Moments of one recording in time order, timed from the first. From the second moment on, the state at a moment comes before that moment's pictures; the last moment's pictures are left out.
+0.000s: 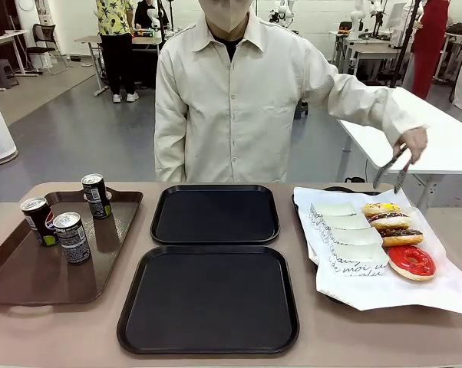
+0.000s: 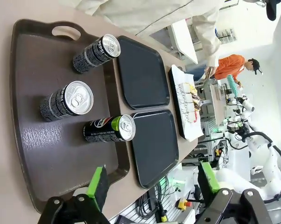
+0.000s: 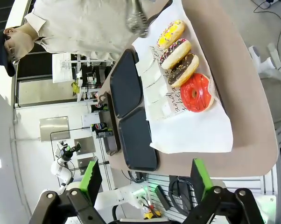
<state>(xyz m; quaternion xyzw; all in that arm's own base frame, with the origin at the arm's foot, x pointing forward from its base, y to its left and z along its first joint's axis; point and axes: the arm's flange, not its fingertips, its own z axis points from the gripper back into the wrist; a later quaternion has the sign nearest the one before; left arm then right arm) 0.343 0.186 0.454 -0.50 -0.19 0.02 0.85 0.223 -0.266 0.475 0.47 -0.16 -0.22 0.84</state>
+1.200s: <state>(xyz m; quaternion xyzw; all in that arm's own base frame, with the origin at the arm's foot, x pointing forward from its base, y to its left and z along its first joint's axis) 0.426 0.094 0.519 -0.34 -0.11 -0.01 0.94 0.224 -0.266 0.475 0.47 -0.16 -0.22 0.84</state>
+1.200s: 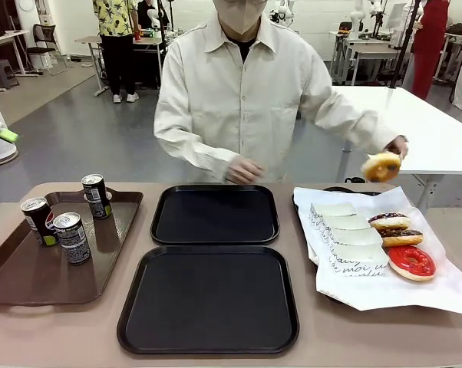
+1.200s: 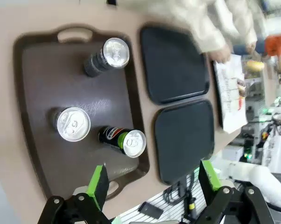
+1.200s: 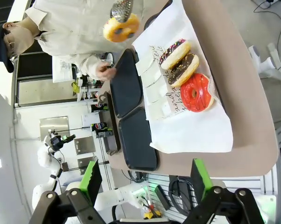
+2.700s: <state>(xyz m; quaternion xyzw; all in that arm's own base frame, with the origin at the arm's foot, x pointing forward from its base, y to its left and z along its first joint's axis) 0.437 -0.027 0.486 -0.05 -0.07 -0.08 0.99 0.224 -0.265 0.475 0.47 -0.16 -0.22 0.84</state>
